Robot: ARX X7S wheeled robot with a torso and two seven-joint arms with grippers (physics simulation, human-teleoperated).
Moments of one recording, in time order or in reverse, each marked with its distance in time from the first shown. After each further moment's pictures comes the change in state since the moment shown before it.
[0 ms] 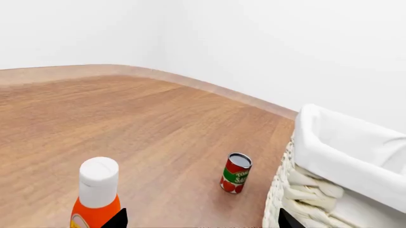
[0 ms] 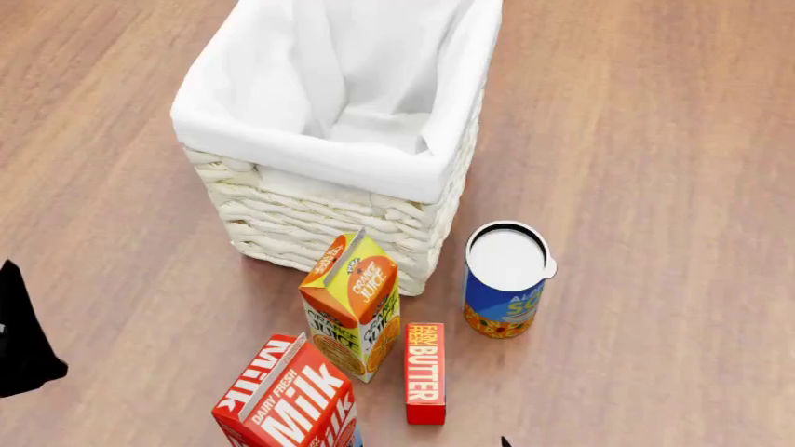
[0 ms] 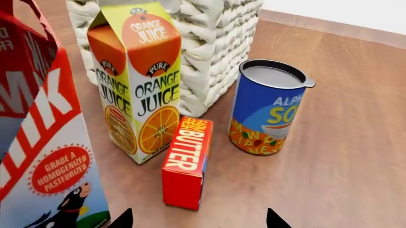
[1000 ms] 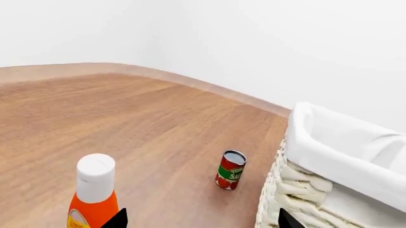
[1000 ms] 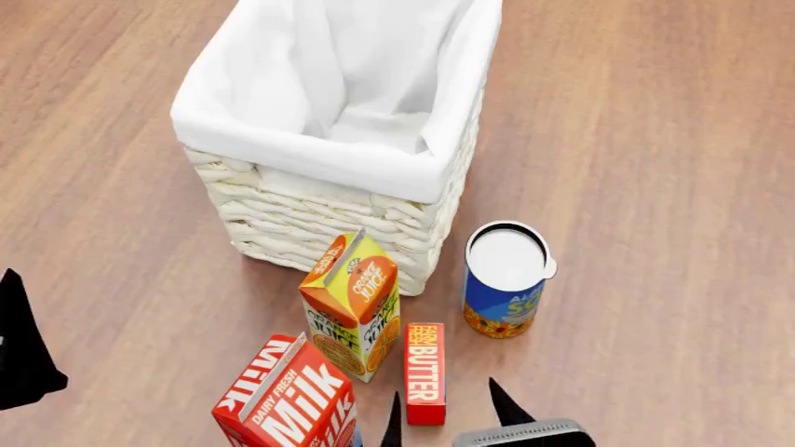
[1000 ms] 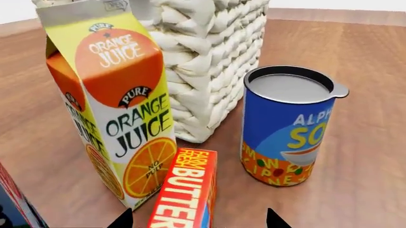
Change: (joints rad) left arm 0.035 -0.020 0.008 0.037 -0.027 0.005 -0.012; right arm 0.239 -0.044 0.008 0.335 0.151 -0.138 -0.137
